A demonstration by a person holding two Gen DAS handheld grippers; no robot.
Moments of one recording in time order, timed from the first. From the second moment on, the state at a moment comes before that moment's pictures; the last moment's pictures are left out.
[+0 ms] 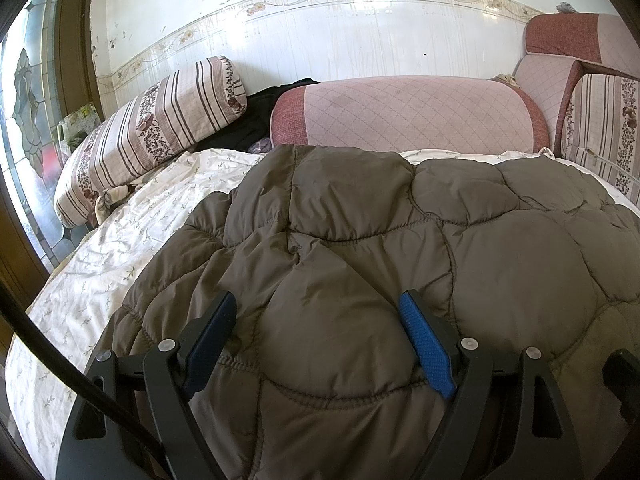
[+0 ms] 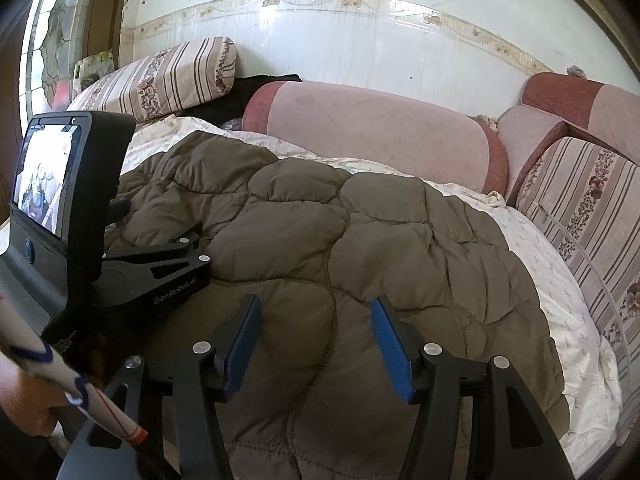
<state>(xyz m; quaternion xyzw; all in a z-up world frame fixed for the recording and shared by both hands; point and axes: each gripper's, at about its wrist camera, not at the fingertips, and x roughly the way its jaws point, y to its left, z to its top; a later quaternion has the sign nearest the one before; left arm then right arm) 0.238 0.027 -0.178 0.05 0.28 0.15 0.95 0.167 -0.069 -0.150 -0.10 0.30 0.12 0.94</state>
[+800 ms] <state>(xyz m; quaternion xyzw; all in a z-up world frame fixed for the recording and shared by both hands) 0.186 0.039 -0.156 0.05 0.26 0.15 0.95 0.161 -0.074 -0.143 -0.10 0.29 0.11 0.95</state>
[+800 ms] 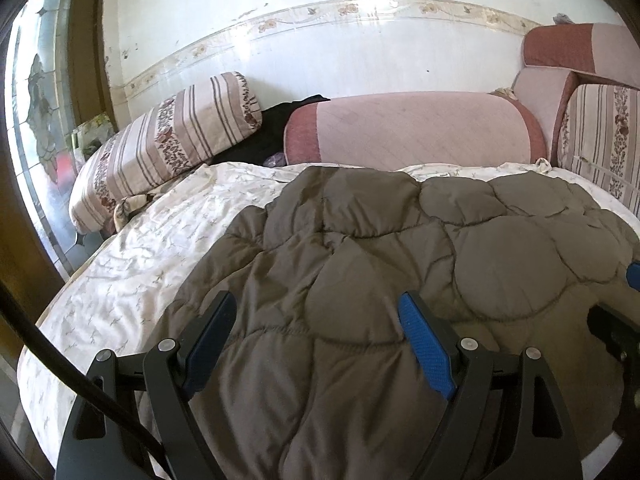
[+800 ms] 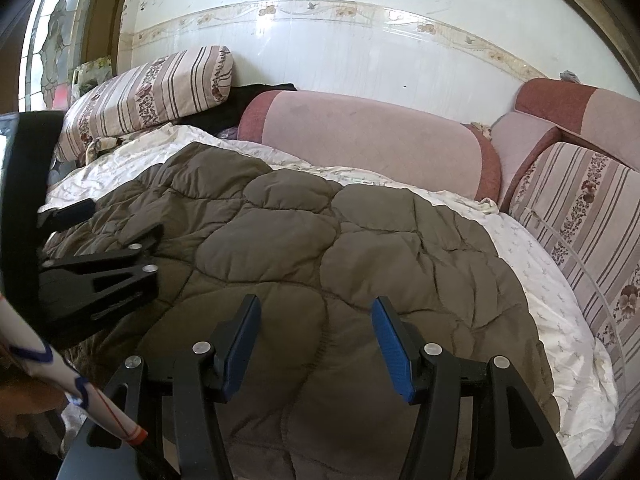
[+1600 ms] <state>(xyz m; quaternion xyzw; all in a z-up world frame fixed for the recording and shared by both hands) 0.153 0.050 -0.163 0.05 0.28 0.16 0.95 0.145 -0.091 -0.160 -0.08 0.32 0.07 0.94</state>
